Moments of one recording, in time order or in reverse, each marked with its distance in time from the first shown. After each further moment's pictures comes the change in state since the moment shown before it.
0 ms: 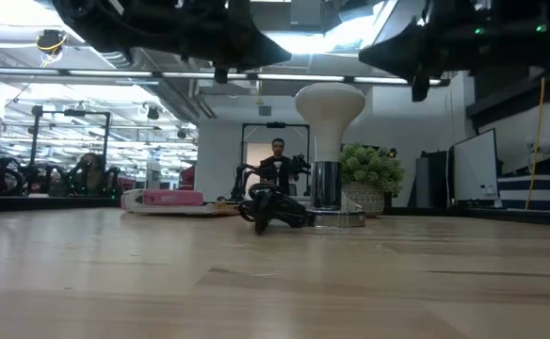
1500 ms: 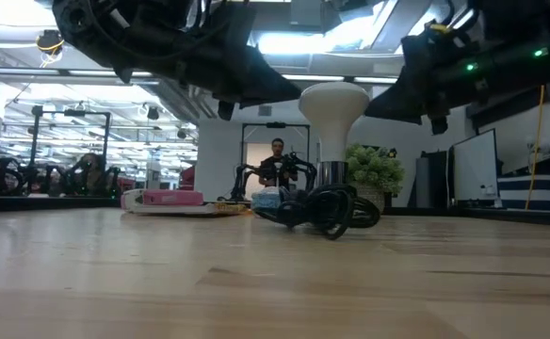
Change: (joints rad) left arm -0.059 0.132 0.000 -0.045 0.031 -0.192; right arm 0.125 0.184 0.000 -0.051 0.381 0.117
